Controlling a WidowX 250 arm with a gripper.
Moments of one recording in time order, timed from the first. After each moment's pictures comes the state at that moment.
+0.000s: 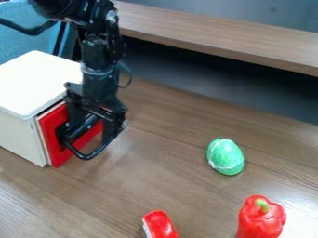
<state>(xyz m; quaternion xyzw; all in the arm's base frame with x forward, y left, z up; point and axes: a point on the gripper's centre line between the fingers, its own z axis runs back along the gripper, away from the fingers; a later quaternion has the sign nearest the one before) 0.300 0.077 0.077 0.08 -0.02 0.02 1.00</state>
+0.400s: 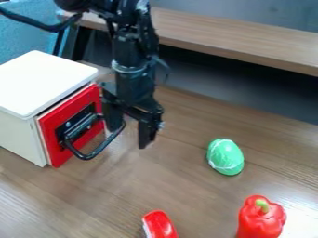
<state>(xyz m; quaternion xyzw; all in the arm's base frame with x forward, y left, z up) 0.304 0.017 0.094 0.03 -0.06 -0.05 1.00</state>
